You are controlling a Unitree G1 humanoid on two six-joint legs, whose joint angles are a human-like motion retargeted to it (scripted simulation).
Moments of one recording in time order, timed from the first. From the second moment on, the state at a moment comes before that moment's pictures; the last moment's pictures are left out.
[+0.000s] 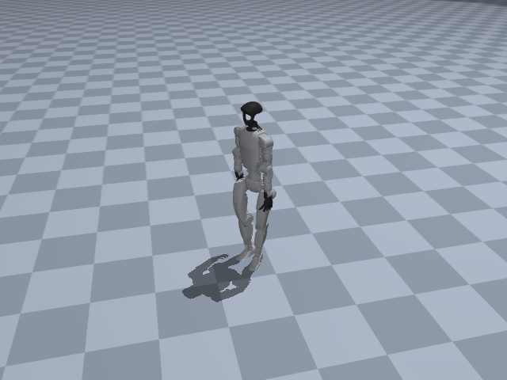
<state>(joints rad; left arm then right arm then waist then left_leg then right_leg) 0.01 0.05 0.22 1.47 0.23 0.15 -0.17 0.03 -0.16 -0.14 1.57 -0.31 0.21 0.12 -0.25 0.03 -0.12 -0.13 -0.12 0.31 0.02 -0.01 0.20 -0.09 -0.03 -0.19 0.07 0.01 -0.04</state>
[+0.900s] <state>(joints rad) 0.04 0.07 0.24 1.57 0.34 0.16 -0.25 0.02 -0.08 -0.10 1.45 -0.38 0.20 0.24 -0.23 0.02 -0.15 -0.05 -0.15 0.37 0.01 -0.18 0.21 -0.05 -0.04 -0.18 0.06 0.00 0.01</state>
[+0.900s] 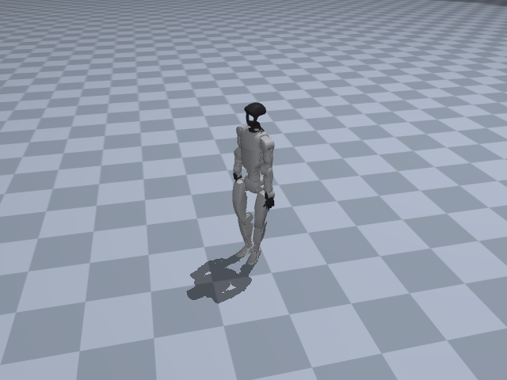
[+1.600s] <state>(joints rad) 0.00 0.10 0.21 1.48 0.35 0.13 -0.26 0.05 -0.08 -0.11 1.47 -0.36 0.19 0.20 -0.29 0.06 -0.11 -0.17 -0.09 0.12 0.19 -0.24 0.17 -0.12 0.03 0.06 0.28 -0.07 0.01</state>
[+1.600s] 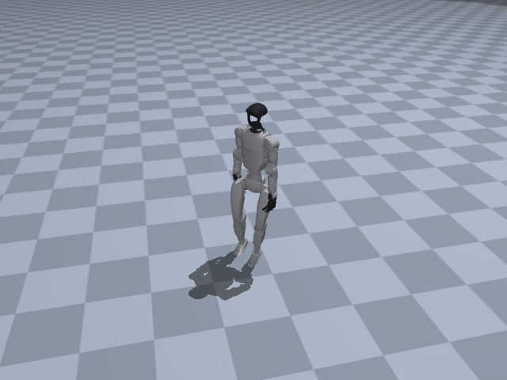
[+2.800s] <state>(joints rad) 0.07 0.04 0.40 1.47 0.18 0.17 -0.15 0.02 -0.09 0.02 1.26 -0.45 0.11 0.23 -0.13 0.03 -0.09 -0.24 -0.03 0.51 0.10 -0.07 0.09 -0.06 -0.06 -0.50 0.62 -0.06 0.07</state>
